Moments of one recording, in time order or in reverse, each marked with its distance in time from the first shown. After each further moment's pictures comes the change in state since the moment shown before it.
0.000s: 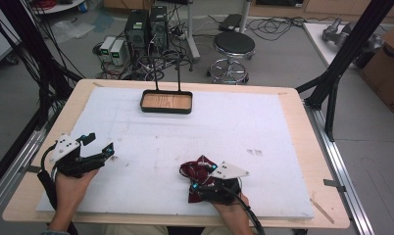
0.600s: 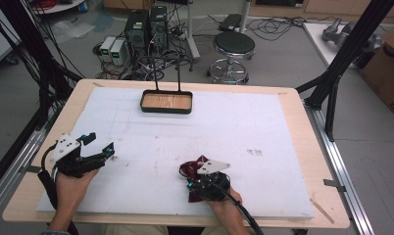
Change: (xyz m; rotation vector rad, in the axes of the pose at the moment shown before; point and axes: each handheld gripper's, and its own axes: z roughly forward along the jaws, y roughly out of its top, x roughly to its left) left arm -0.001 0.000 0.001 -0.003 -0.005 0.000; right arm 0.007 0.008 0.029 0.207 -0.003 -0.023
